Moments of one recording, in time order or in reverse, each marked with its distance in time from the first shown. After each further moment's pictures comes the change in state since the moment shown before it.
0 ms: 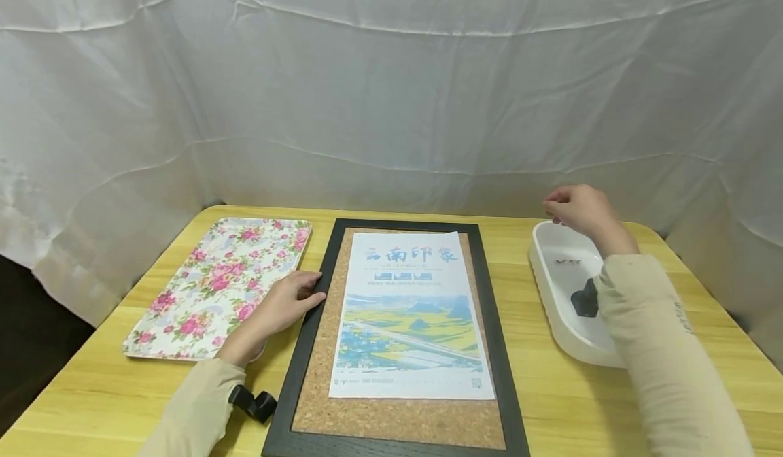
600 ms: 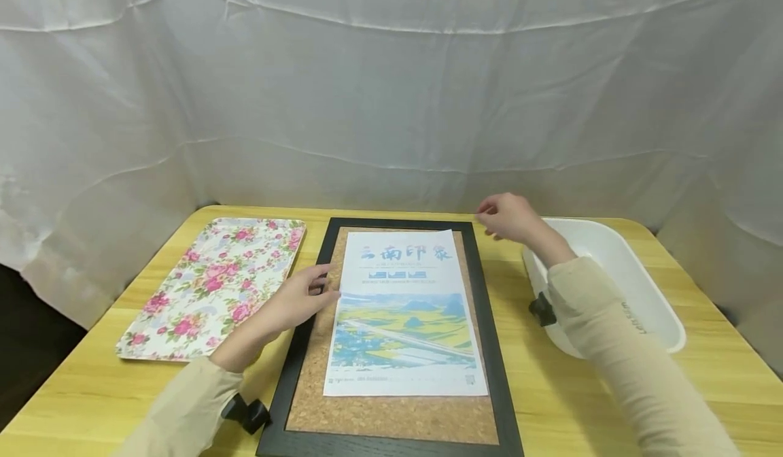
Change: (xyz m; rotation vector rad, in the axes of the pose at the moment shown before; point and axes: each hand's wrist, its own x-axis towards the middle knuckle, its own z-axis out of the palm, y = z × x) left_hand -0.013 0.054 -0.009 -0.182 -0.095 -0.104; right_hand 0.000 -0.087 0.055 0.129 -0.157 -0.075
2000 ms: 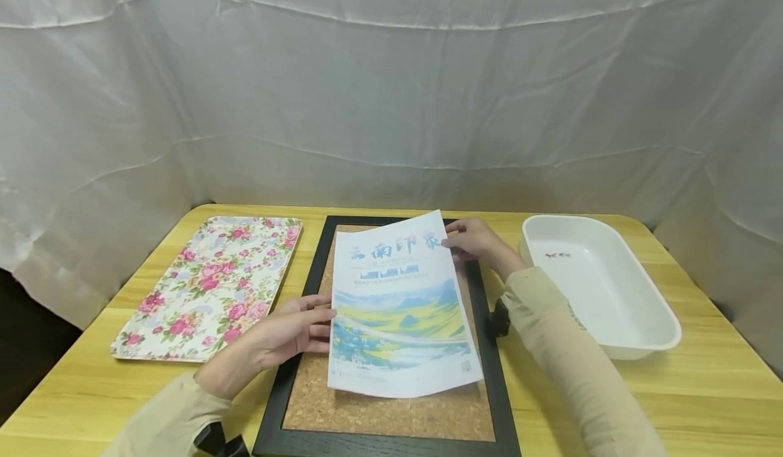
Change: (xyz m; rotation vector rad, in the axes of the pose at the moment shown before) left_hand -0.027 -0.004 0.015 -0.805 -0.252 -0.221; right_hand 0.025 0.012 0.068 0.513 -0.096 0.218
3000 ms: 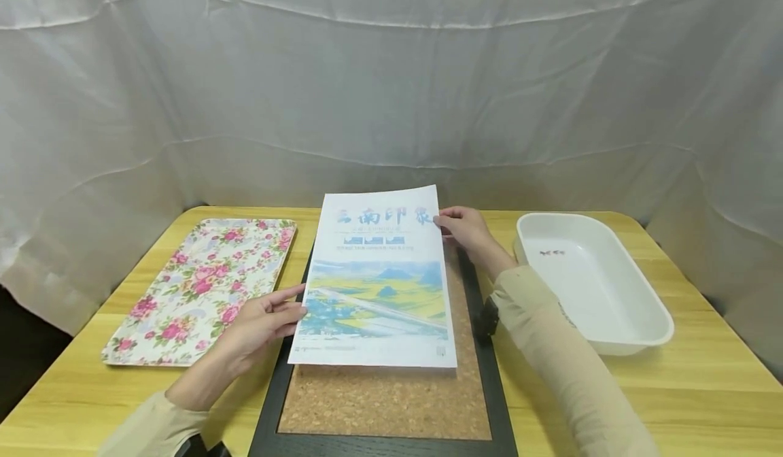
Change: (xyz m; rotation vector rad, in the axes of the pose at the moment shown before) left_hand -0.009 -0.001 -0.020 0.141 0.364 0.082; right_hand 0.002 -0.014 0.010 0.186 0.217 -0.040
